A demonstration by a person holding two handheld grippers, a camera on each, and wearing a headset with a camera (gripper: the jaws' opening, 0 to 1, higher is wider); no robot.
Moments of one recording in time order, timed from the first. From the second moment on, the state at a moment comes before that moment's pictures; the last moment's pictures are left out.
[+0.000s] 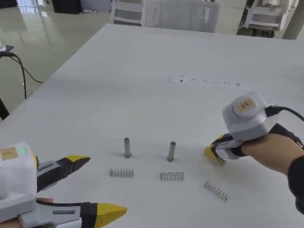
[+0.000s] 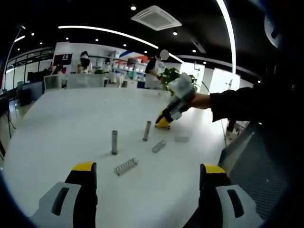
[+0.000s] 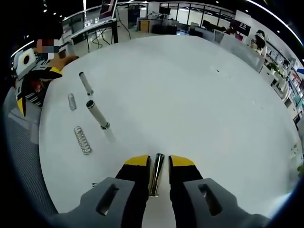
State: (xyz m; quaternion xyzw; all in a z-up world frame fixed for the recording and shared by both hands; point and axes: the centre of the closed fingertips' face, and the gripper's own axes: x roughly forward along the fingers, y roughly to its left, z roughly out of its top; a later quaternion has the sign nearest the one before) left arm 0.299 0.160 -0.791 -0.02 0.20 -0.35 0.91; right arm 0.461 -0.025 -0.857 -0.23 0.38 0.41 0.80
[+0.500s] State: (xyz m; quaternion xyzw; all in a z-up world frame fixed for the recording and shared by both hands) left arm 0.299 0.159 -0.791 -0.02 0.20 -0.36 0.91; right arm 0.459 -0.024 -0.863 -0.22 0.41 0.40 0.79
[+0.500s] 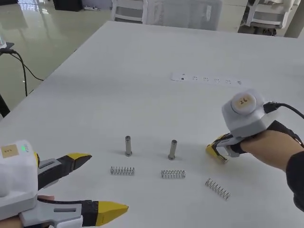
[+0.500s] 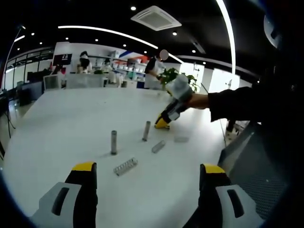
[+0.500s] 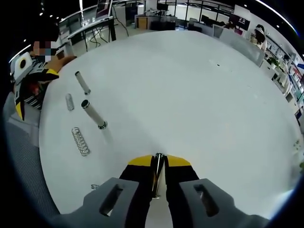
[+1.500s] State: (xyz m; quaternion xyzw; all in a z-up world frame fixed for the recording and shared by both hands) left arm 0.298 0.158 -0.790 -0.02 0.20 -0.36 0.91; right arm 0.437 -0.028 -0.829 -0.17 0.39 0.39 0.82
